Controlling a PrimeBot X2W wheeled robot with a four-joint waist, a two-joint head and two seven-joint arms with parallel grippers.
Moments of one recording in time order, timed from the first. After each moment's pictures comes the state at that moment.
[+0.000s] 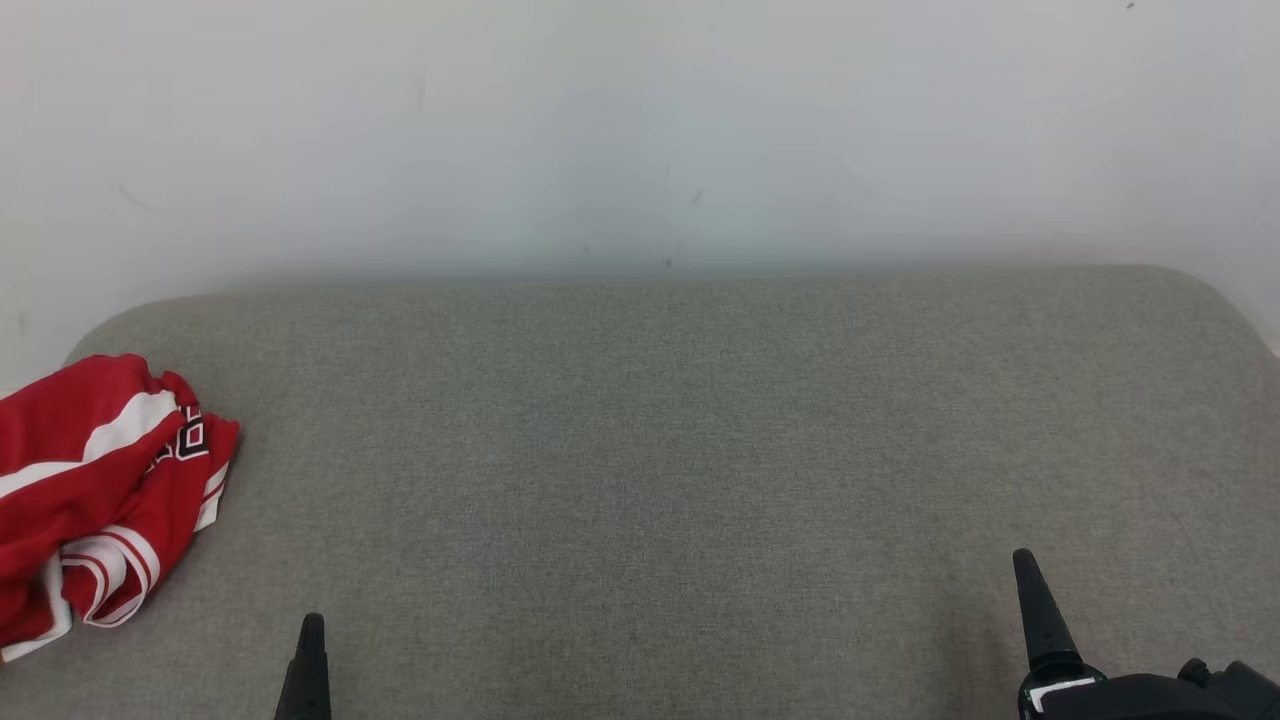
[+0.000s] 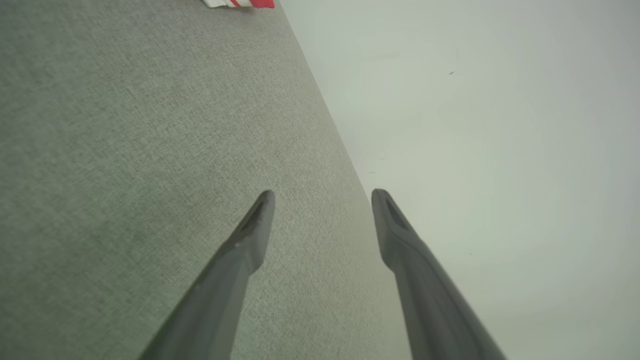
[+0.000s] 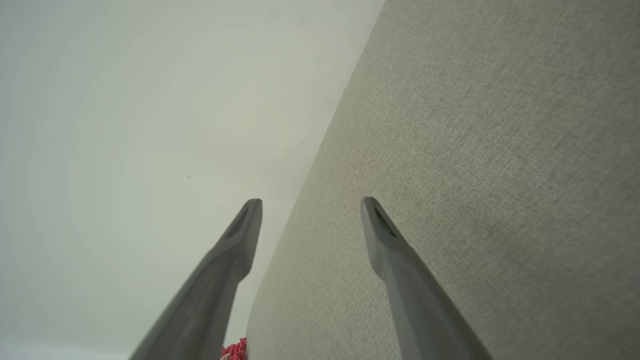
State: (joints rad) left arm 0.00 0.04 0.06 0.28 -1.22 -0.13 -0.03; right arm -0.03 -0.06 -0.02 0.28 1.24 0.13 -0.03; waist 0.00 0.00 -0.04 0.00
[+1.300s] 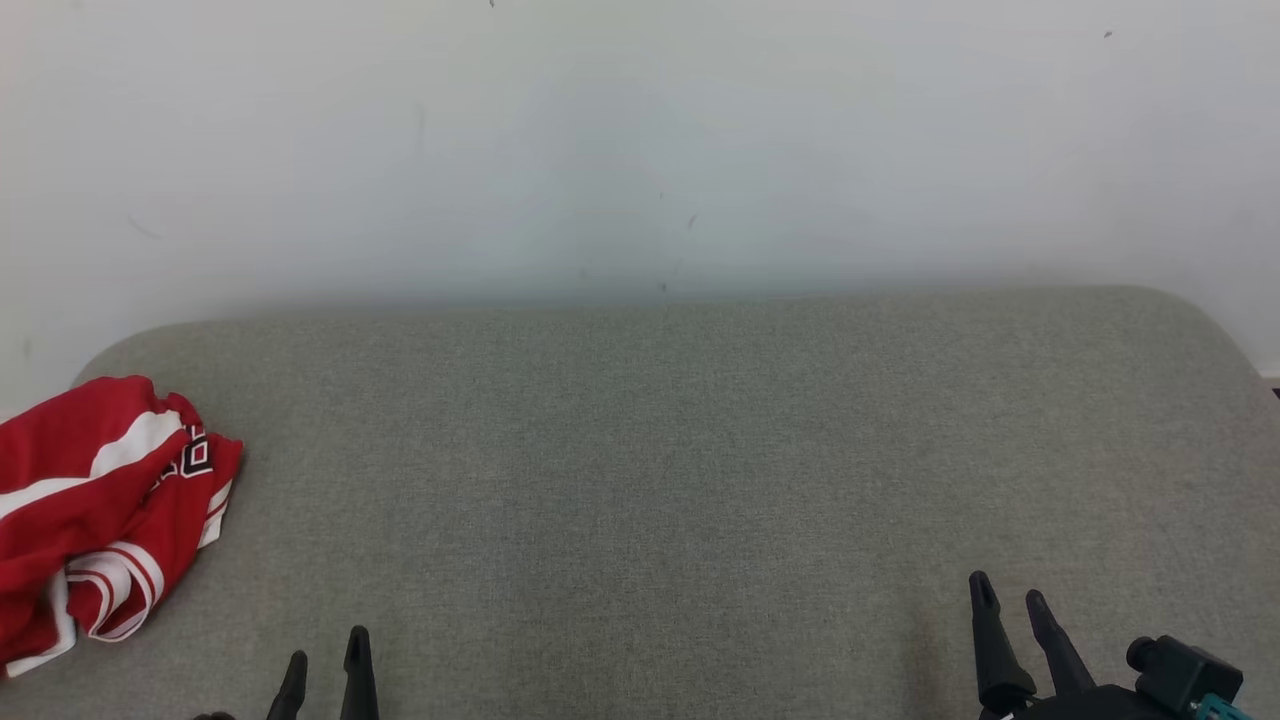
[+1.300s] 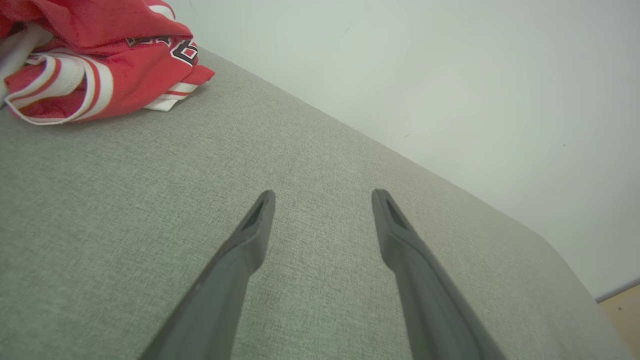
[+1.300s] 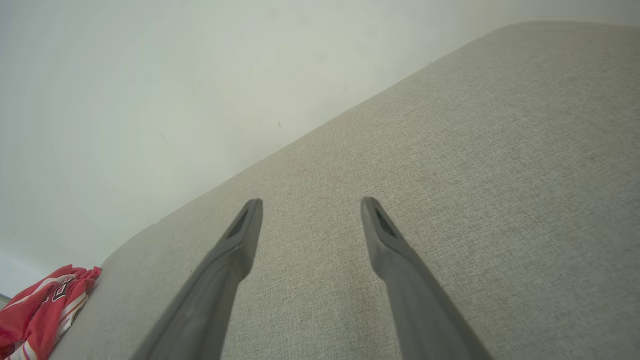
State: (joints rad) left arm 0.02 0.06 0.01 0.30 -0.59 -0.13 -0.15; right arm -0.02 -0.07 0.01 0.32 0.60 0.13 -0.11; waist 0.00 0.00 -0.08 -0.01
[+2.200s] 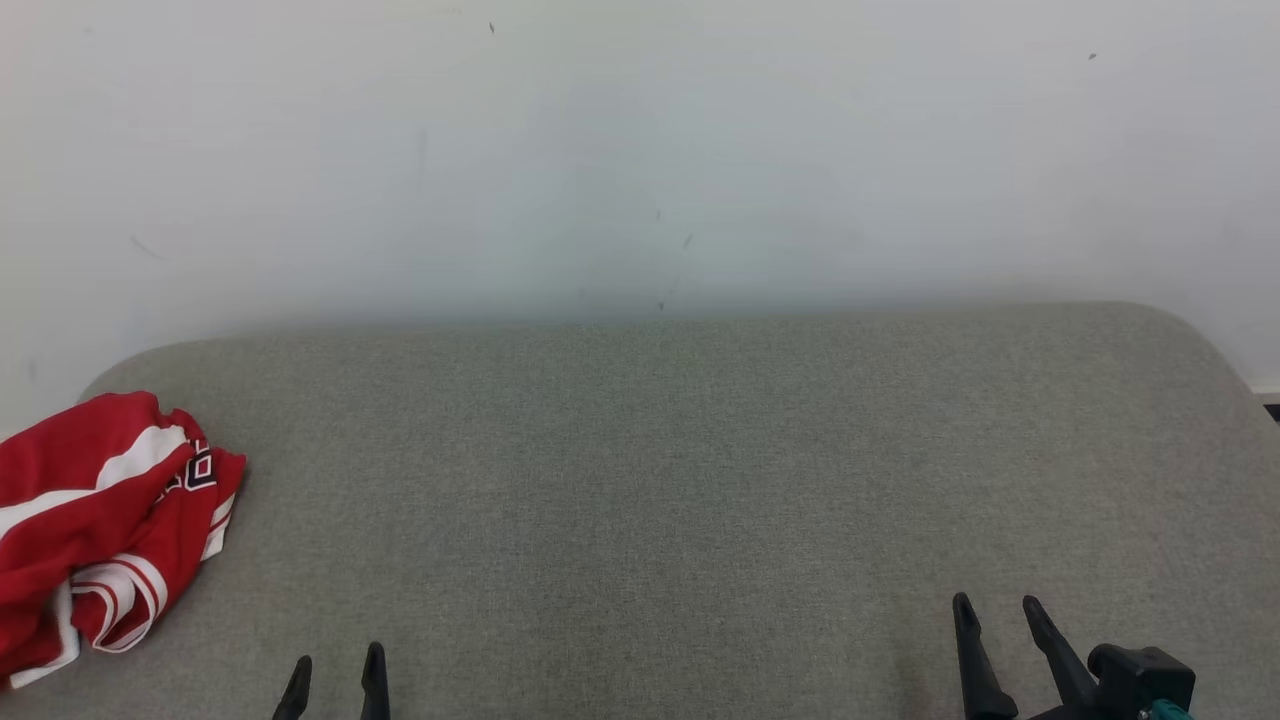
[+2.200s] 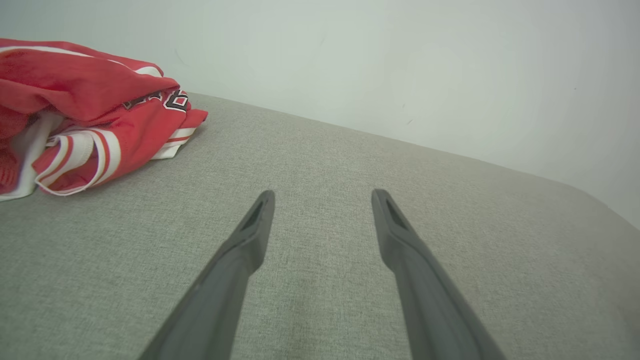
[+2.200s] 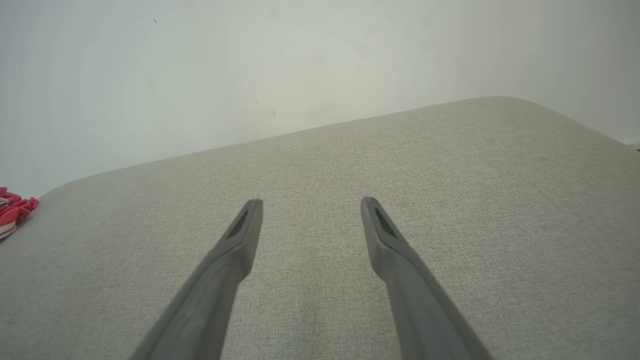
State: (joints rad) left arm 0.04 0.06 0.01 0.31 -0.33 -0.13 -0.21; right arm 0.01 -0.06 0.00 0.32 0.26 0.13 -0.13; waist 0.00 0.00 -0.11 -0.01
